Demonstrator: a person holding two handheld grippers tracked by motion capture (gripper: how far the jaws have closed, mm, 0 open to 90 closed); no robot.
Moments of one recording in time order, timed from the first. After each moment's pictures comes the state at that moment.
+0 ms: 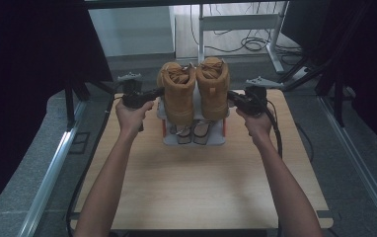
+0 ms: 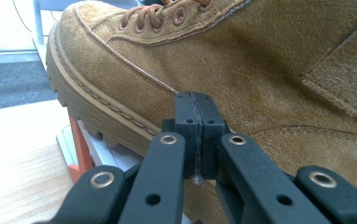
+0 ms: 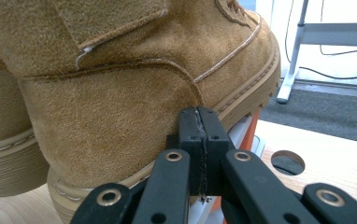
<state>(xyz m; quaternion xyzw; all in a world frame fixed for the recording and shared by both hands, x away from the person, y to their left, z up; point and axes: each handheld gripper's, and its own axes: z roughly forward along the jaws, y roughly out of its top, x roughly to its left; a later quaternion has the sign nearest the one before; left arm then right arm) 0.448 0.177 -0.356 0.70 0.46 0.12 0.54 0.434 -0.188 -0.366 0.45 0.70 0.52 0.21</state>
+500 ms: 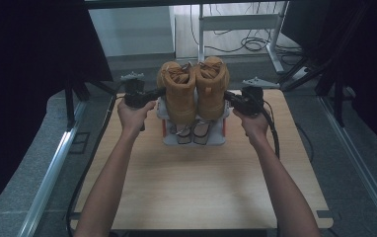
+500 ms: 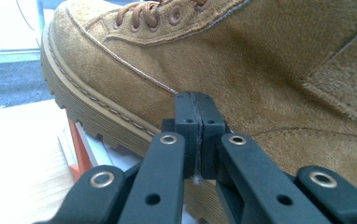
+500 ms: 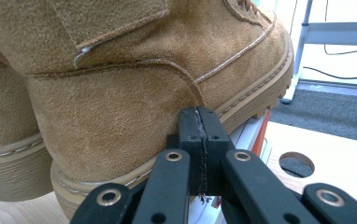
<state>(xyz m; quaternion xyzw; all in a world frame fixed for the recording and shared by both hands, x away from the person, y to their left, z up) 0.449 0.171 -0.355 0.70 0.46 0.12 0.53 0.434 -0.180 -0.368 0.45 0.69 0.52 0.21</state>
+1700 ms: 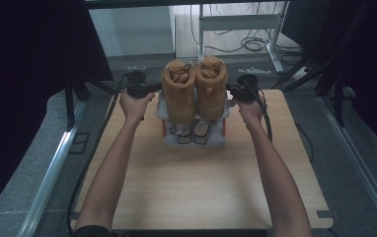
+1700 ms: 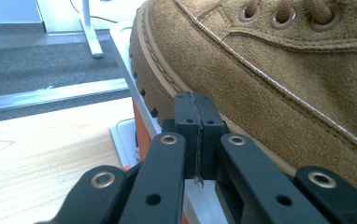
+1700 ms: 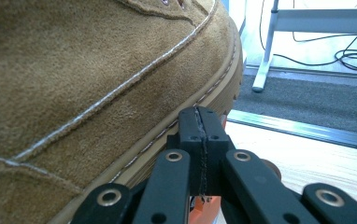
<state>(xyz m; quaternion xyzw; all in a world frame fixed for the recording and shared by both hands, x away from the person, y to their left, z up) 0.511 0.178 -0.376 0.71 0.51 0.15 0.47 0.501 -0.180 -0.384 0.49 0.69 0.48 0.23</state>
